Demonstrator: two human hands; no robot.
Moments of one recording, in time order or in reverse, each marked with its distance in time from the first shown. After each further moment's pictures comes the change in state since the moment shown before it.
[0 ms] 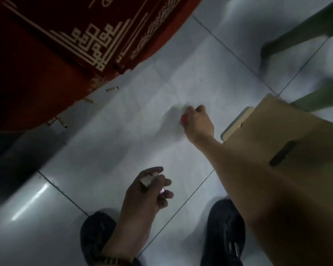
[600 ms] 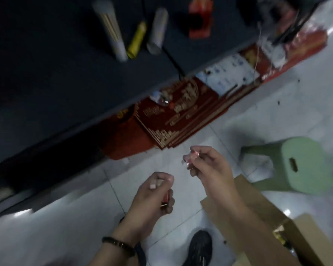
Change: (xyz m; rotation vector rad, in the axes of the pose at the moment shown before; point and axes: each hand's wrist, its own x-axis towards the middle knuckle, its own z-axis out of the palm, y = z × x) left_hand -0.319 0.251 -0.033 -0.195 -0.136 0.177; right_hand -0.267 -0.251 -0.443 1.221 -0.252 -0.154
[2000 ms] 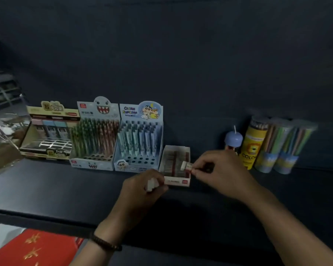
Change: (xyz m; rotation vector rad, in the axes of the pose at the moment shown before) left_hand -0.420 0.548 -0.336 0.727 0.969 1.091; right_hand -0.062 -0.571 0.605 -0.940 -0.749 -1.241
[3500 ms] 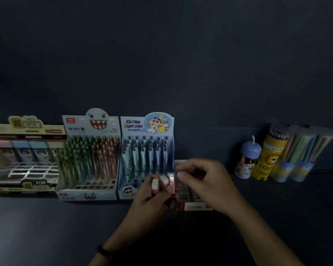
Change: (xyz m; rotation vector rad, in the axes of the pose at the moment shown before) left_hand 0.069 -0.053 0.003 -1.025 -0.181 -0.207; right_hand 0.068 -0.043 0.079 0.315 0.112 0.315
